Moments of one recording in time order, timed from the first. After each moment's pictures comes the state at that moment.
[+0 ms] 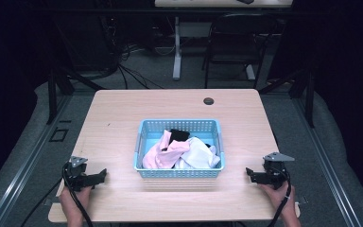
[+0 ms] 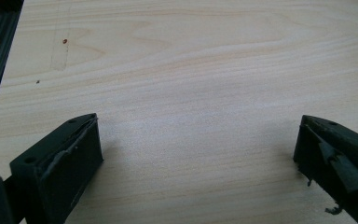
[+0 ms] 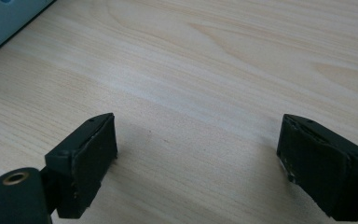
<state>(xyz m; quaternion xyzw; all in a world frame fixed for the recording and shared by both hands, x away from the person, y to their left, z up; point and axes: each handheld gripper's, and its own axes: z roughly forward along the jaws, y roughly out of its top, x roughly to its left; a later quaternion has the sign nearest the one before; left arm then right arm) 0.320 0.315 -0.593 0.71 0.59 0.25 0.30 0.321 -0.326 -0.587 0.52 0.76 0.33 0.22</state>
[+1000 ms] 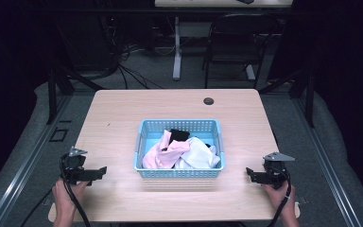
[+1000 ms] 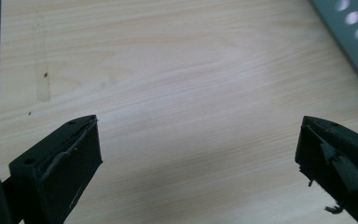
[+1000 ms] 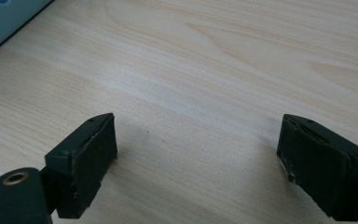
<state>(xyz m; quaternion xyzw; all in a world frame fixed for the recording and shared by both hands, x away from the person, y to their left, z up) 0.324 0.307 -0.540 0.75 0.56 0.18 0.29 0.321 -0.326 -0.587 0.52 0.76 0.33 0.22</state>
